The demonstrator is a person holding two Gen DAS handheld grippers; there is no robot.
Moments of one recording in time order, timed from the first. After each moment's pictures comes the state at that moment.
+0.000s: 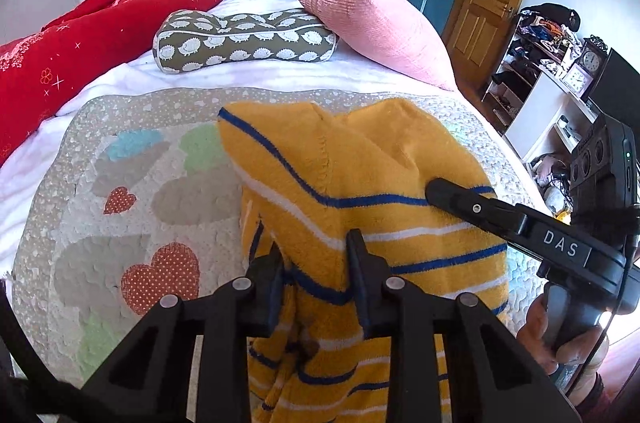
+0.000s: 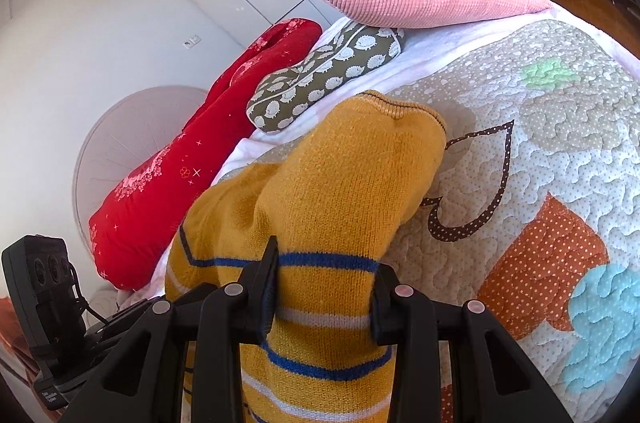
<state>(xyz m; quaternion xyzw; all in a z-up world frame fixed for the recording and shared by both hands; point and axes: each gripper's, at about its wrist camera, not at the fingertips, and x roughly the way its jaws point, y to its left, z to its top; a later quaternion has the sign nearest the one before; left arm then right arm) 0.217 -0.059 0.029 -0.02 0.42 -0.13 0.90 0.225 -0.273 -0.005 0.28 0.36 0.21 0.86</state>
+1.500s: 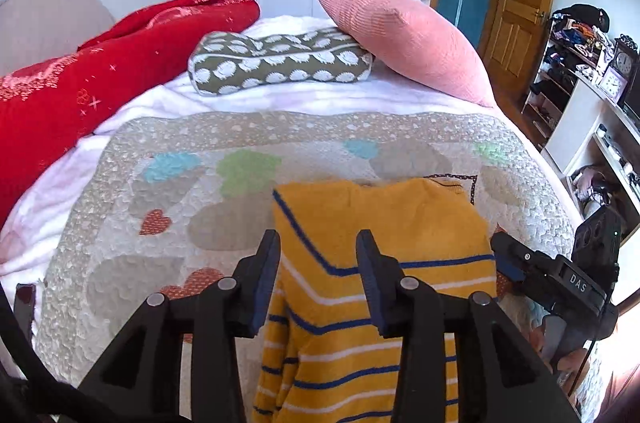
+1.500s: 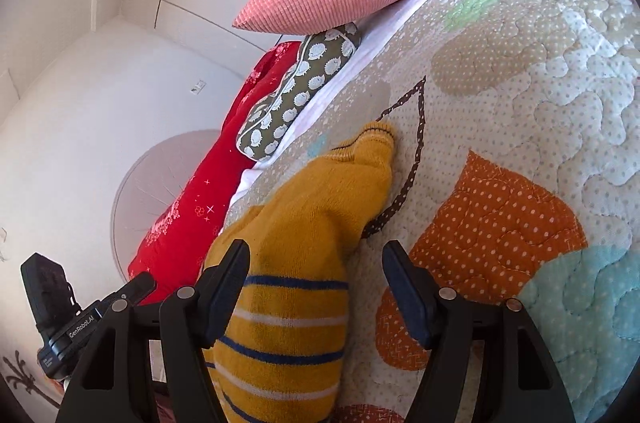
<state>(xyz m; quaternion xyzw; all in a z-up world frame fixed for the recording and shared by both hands) 0.237 -0.074 0.034 0.00 0.40 -0.06 0.91 0.228 -0.357 -0.092 0.41 0.32 0.23 0.82</state>
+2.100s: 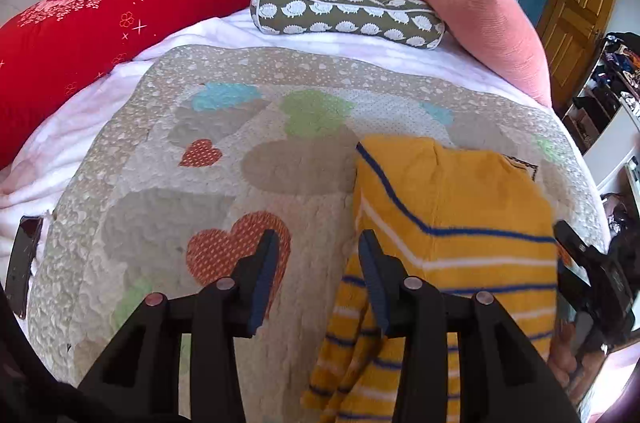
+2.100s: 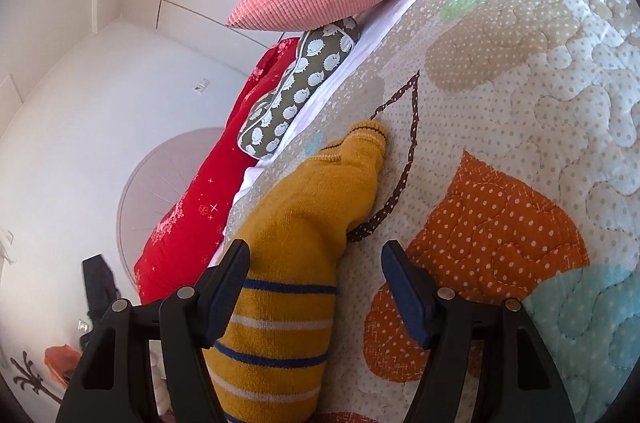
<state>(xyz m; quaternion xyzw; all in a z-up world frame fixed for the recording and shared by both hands) 0.219 -0.007 0.003 -0.05 0.45 0.02 0.89 0.233 -0.360 -0.099 0.41 0.33 0.24 0.82</state>
